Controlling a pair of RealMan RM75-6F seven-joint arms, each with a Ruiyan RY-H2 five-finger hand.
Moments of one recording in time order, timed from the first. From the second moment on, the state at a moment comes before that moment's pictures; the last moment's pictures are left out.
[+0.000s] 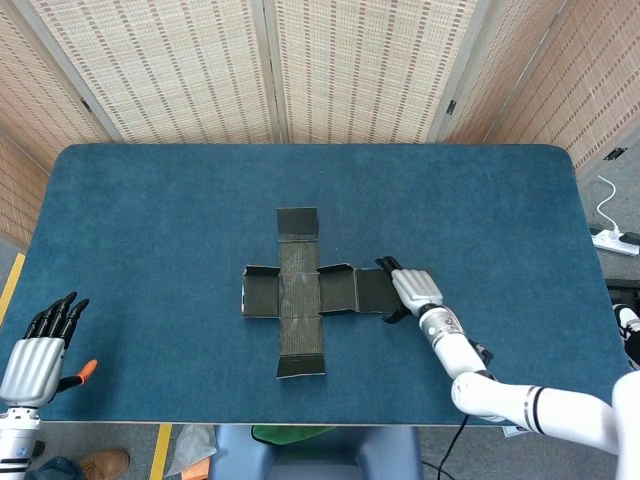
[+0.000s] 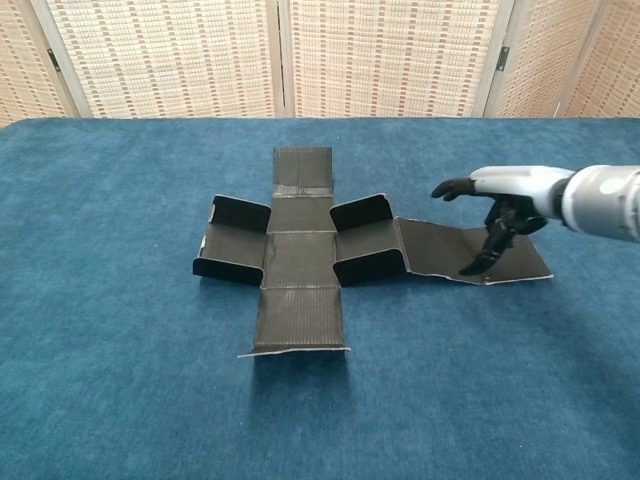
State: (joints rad) left arm -0.12 -1.19 -0.04 -1.56 1.46 1.44 0.12; right arm 0.83 -1.48 0.20 -1.56 -0.50 0.79 -0.50
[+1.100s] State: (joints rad) left arm -0.14 -1.21 -0.05 -1.51 1.46 1.41 0.07; right arm 1.03 -1.61 0.14 -1.38 -0.27 0.79 -0.59
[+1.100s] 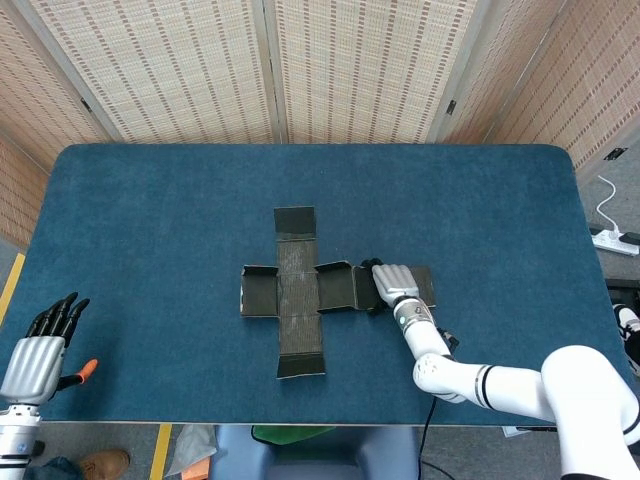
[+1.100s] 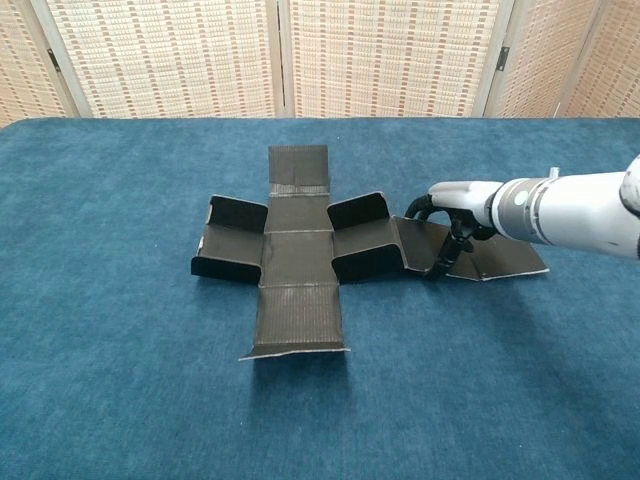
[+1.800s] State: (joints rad) left arm -0.53 -1.54 -0.18 -1.15 1.42 1.05 0.11; right arm 1.00 -1.63 0.13 -1.48 -0.46 0.98 -0.61
